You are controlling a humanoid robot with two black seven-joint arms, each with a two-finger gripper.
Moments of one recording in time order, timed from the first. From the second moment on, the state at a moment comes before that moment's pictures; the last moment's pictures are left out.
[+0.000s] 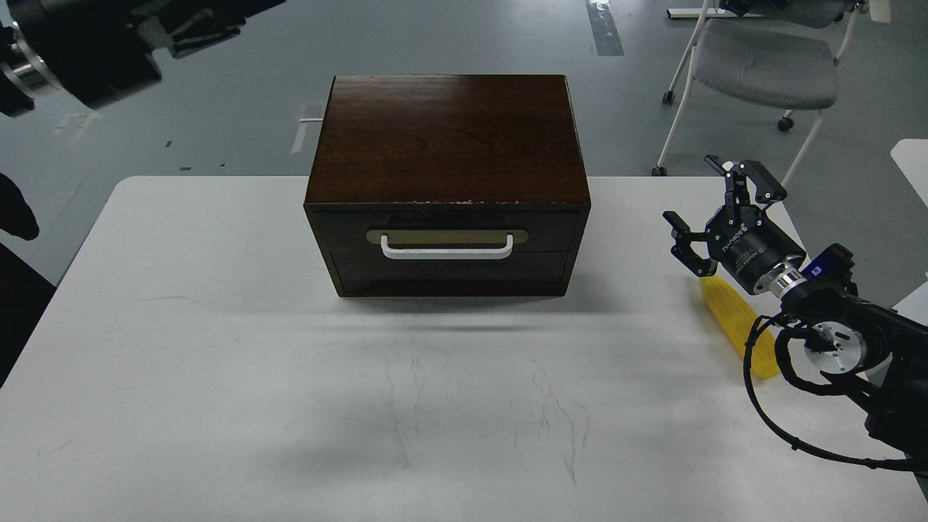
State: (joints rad) left arm -0.91 0.85 -0.91 -1.54 1.37 -0.49 -0.49; right arm 0.68 -0.52 0.34 0.80 0.04 0.44 0.49
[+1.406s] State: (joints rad) left arm -1.47 0.43 0.03 -1.36 2.18 -0.49 -0.49; right arm 0.66 -0.54 0.35 0.78 0.04 0.43 0.49
